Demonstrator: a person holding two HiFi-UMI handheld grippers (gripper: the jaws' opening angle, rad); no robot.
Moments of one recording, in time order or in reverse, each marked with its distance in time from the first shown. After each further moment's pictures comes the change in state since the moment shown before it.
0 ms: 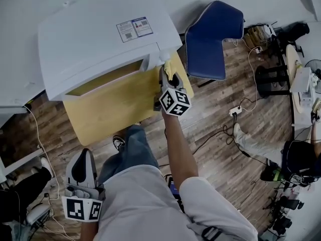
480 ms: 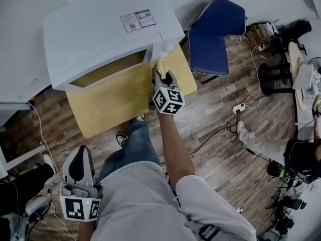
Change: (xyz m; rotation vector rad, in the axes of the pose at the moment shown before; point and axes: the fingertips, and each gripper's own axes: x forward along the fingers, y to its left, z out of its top) left arm -0.031 -0.001 0.007 0.111 -0.016 0.014; right arm -0.016 0.045 -0.027 -0.019 0.015 0.058
